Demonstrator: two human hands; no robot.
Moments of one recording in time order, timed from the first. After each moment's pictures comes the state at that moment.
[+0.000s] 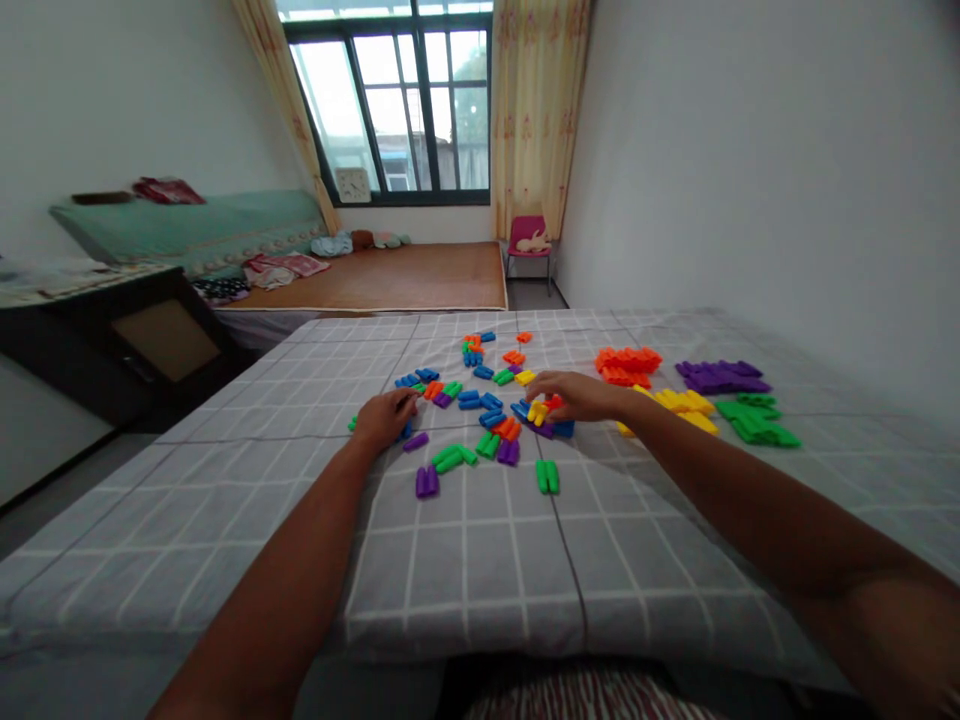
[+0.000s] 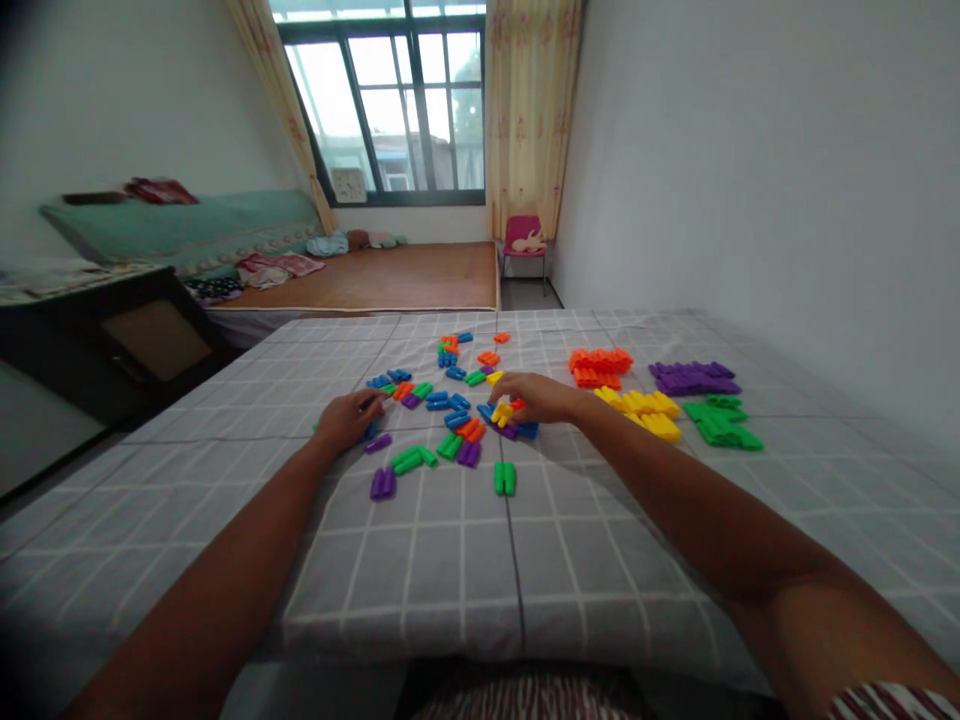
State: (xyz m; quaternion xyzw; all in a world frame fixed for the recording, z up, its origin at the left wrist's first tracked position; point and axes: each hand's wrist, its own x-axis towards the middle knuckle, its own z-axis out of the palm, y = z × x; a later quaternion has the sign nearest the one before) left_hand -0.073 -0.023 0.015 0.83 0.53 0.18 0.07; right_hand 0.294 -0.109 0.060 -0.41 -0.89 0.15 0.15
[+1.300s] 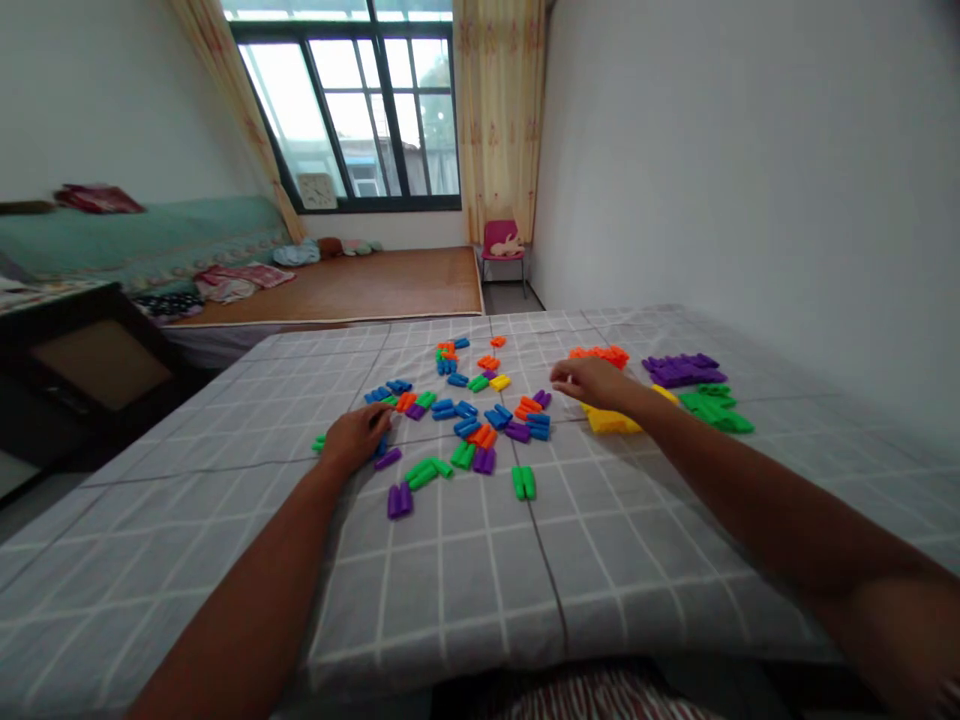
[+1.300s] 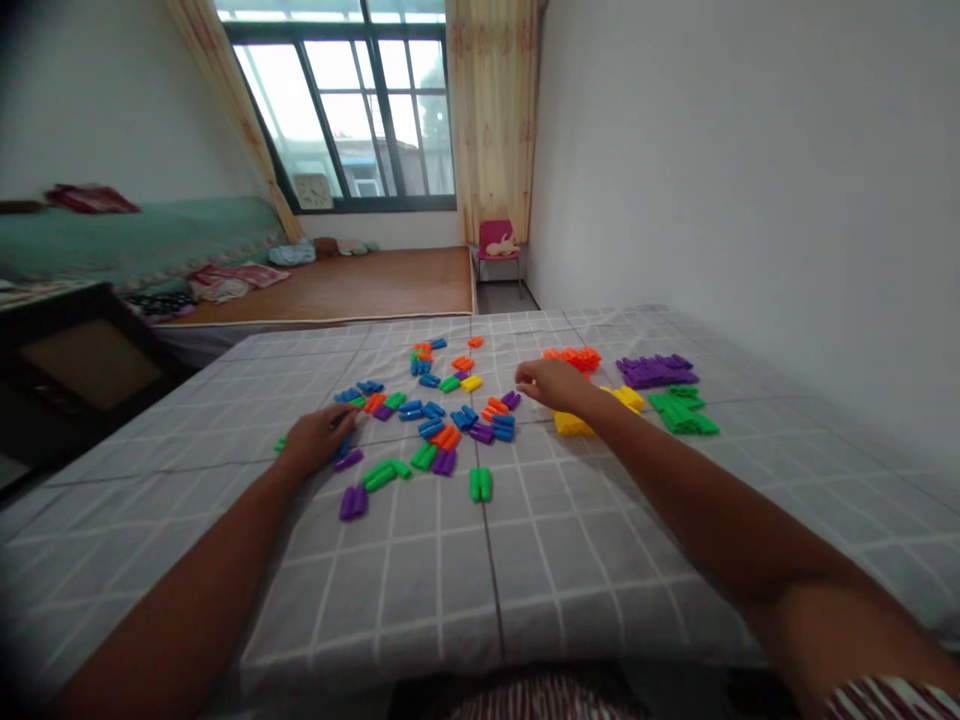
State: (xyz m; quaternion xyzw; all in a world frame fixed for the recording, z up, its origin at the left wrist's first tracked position) left_hand -0.070 -0.019 0.013 0.82 0.55 0.15 0.03; right_hand 0.351 -0.130 0.072 -0.64 -0.76 0.01 0.11
